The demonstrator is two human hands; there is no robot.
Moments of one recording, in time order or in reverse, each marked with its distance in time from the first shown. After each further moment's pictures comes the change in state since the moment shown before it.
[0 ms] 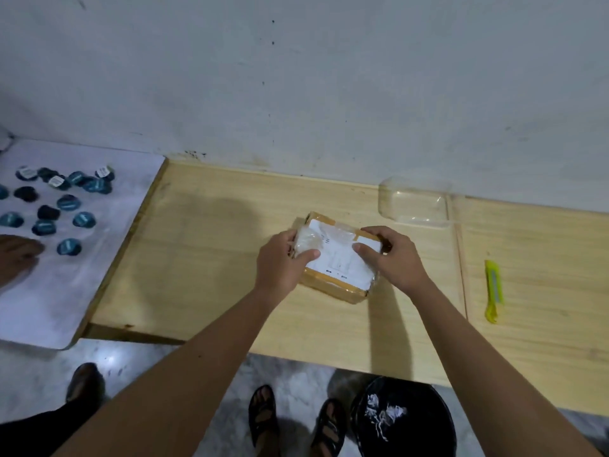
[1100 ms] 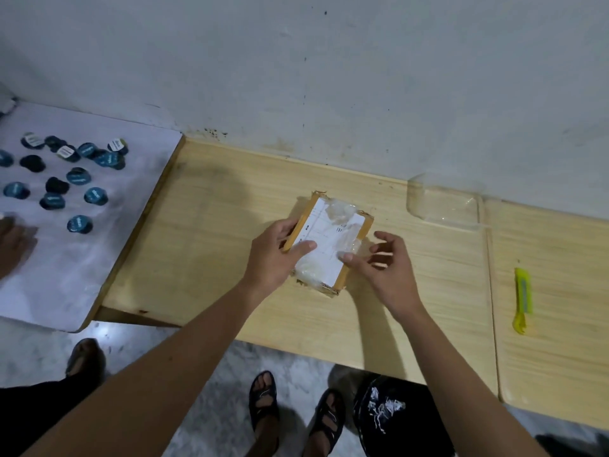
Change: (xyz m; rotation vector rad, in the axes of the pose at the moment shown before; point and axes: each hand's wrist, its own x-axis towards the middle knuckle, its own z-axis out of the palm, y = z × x) left_hand 0.017 -0.056 -0.045 -0.259 -0.086 -0.003; right_hand -0.033 -0.025 0.077 0.263 0.100 0.087
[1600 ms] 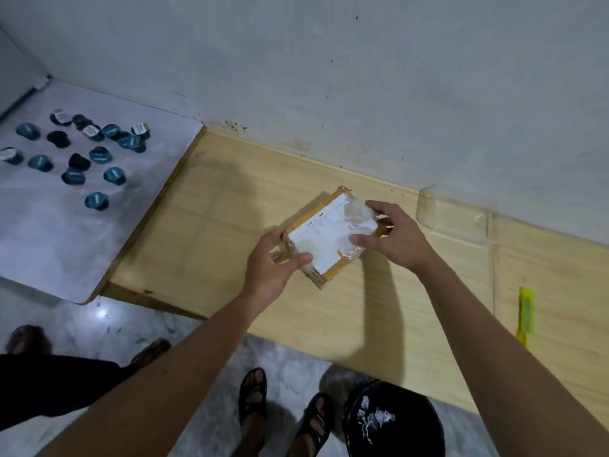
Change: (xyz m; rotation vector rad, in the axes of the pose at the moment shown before) left_hand -0.027 -0.025 0.003 -0.212 0.182 -0.122; right_hand 0.072 -0.043 -0.011 -0.429 -0.326 -0.142
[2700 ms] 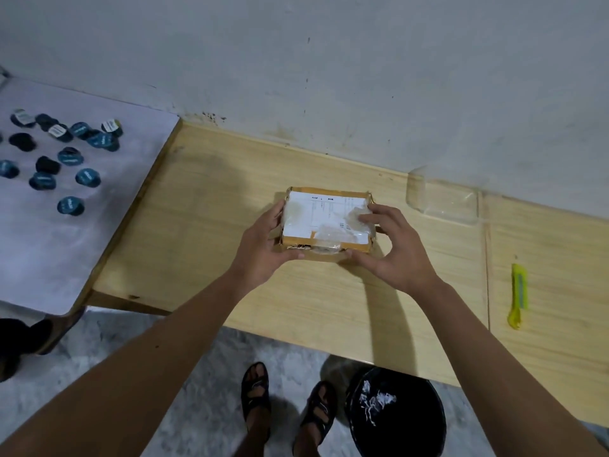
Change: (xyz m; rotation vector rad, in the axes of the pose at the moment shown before) left_hand 0.025 0.007 -0.009 0.190 -0.279 0.234; right_hand -0.044 0.038 0.012 -0.230 0.186 -0.382
